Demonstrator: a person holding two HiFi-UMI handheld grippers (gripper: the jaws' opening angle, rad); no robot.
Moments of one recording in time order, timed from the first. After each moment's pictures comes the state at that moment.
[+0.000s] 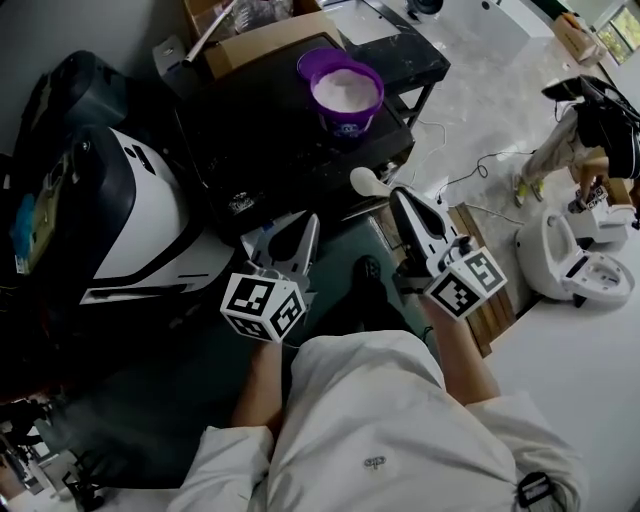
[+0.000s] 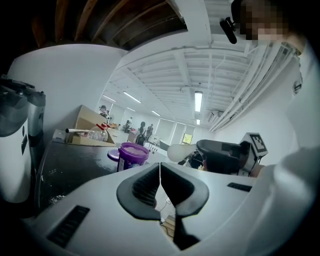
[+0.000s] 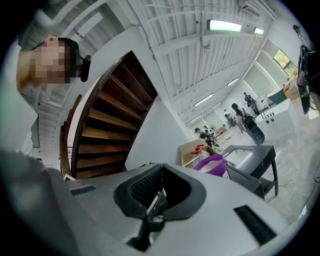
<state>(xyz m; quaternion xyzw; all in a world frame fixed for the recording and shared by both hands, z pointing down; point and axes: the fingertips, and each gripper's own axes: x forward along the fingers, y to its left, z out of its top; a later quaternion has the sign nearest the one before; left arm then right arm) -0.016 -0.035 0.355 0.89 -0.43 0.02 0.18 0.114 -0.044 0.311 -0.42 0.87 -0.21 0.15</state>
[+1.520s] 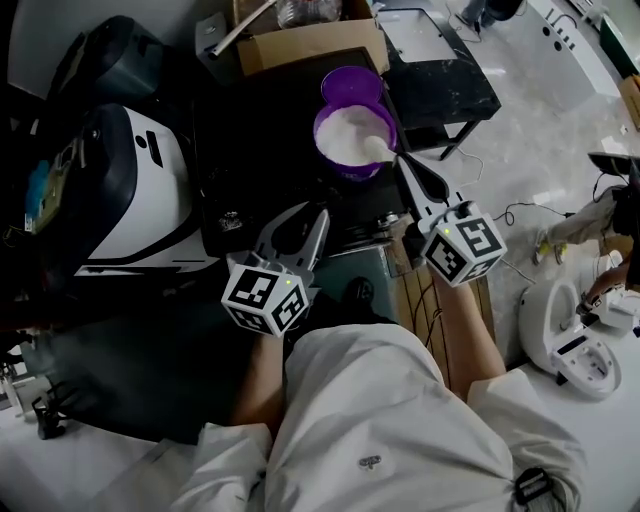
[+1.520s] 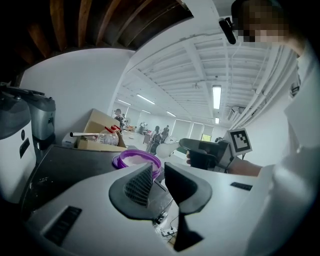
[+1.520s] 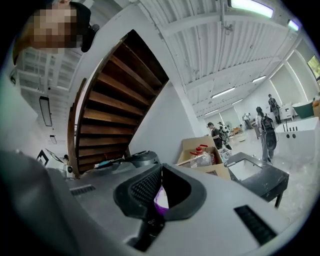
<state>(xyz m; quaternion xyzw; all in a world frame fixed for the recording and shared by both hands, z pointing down) 0.047 -0.160 0.354 0.84 -0.52 0.03 0.18 0.159 -0.248 0.327 -0.35 0.92 -0.14 0.05</state>
